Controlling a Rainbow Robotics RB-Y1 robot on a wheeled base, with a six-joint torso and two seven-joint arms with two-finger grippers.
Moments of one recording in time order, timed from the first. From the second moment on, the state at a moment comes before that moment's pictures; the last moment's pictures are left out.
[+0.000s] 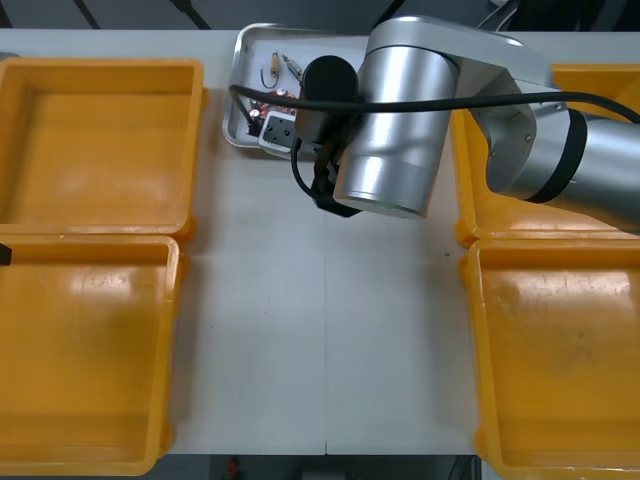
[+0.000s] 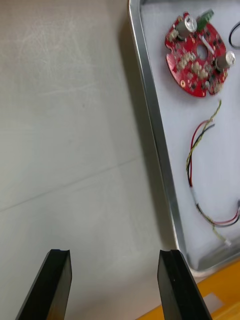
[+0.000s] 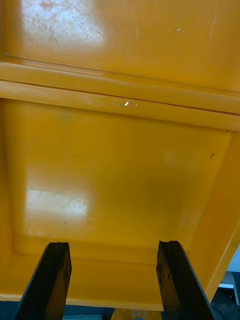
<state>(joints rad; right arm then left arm) -1.22 -0.62 1.01 -1.84 -0.66 1.49 1.43 -0.07 1.19 0.28 -2.16 1.20 1.69 -0.93</state>
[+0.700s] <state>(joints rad) -0.99 -1.03 0.70 -2.03 -1.01 1.54 0.82 -0.06 1.19 0.28 -2.16 1.20 1.70 -0.93</state>
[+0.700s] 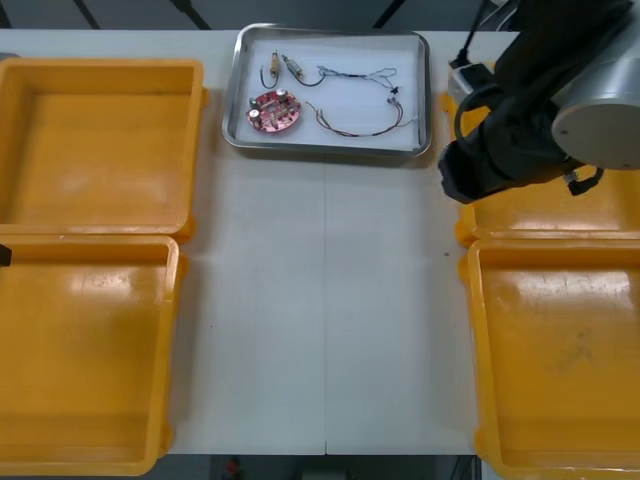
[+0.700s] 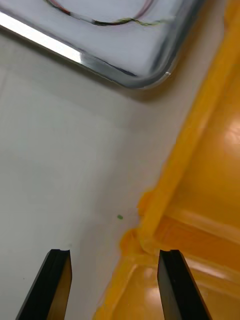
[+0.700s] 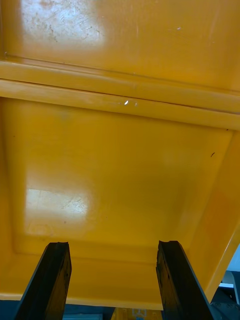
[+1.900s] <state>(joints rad) -0.11 -1.17 -0.14 -2.19 -1.10 1.63 0.94 -0.06 1.19 0.28 -2.17 1.20 1.70 -0.93</state>
